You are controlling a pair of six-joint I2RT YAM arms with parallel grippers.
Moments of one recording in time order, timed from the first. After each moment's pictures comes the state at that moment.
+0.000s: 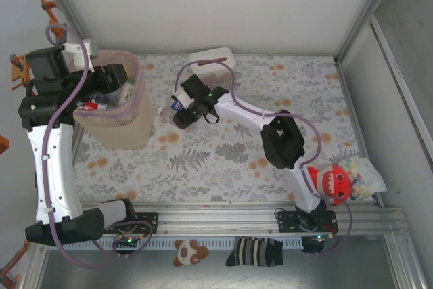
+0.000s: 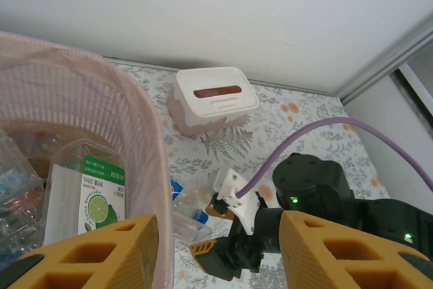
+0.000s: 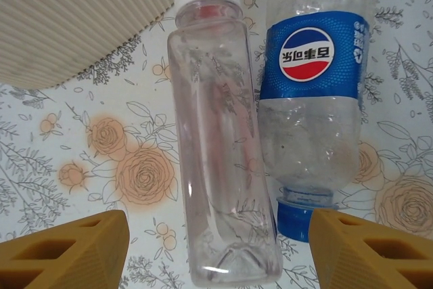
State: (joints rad) left arm 0.09 1.20 1.66 -1.00 0.54 -0.18; right arm 0.84 2.23 1.90 -0.64 -0.18 -0.02
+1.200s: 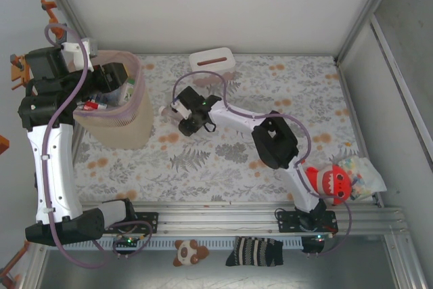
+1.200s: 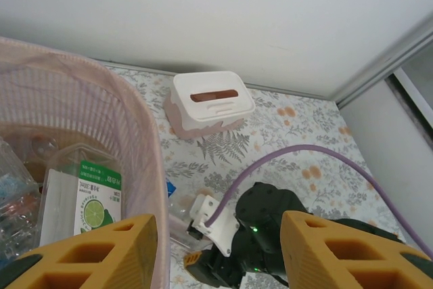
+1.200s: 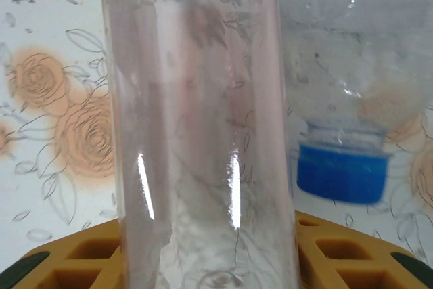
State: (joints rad) left arm 0.09 1.20 1.66 -0.99 0.56 -0.19; right arm 0.87 2.25 1.84 -0.65 -0.08 -0.04
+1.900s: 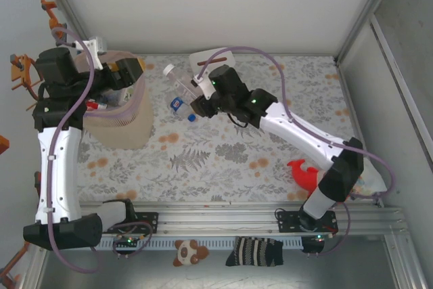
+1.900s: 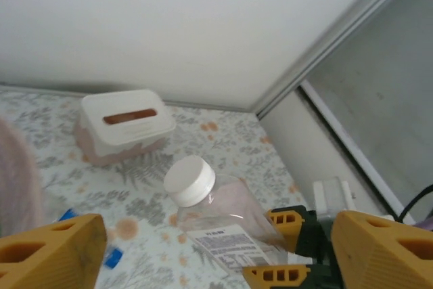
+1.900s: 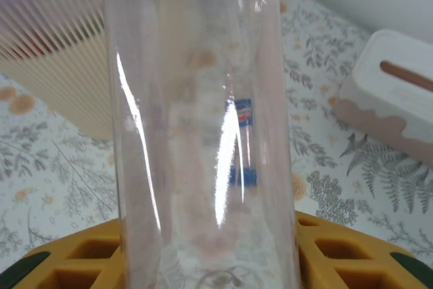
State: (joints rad) left arm 0.00 1.16 1.49 -0.66 0.75 -0.38; right arm 0.87 1.61 1.59 -0.57 -0.02 0.00
